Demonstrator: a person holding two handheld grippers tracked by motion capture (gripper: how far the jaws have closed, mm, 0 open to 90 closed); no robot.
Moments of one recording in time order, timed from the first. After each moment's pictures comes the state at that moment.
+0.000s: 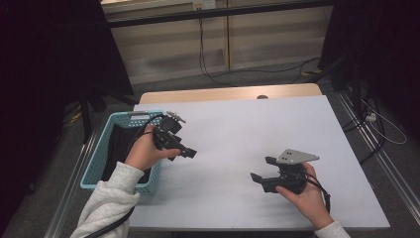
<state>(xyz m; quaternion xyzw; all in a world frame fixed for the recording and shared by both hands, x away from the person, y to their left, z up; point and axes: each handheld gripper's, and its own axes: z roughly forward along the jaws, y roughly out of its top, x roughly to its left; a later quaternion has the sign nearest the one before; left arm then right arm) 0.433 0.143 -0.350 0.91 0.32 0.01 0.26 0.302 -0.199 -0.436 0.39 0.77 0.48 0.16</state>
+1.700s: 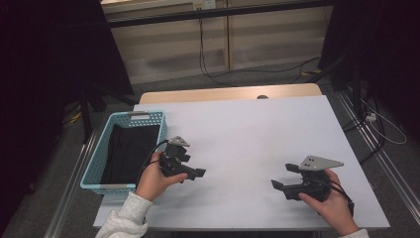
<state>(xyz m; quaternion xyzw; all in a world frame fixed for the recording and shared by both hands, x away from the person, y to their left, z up) 0.389 0.142 -0.408 0.88 0.32 0.01 0.35 0.281 -0.248 -0.444 0.41 0.77 0.46 0.16</state>
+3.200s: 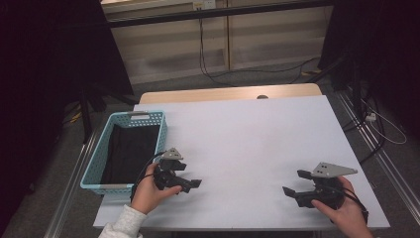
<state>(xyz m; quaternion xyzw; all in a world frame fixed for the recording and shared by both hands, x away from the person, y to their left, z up) 0.369 0.163 -0.434 0.88 0.30 0.02 0.37 0.262 -0.275 -0.452 0.42 0.78 0.44 0.16</state>
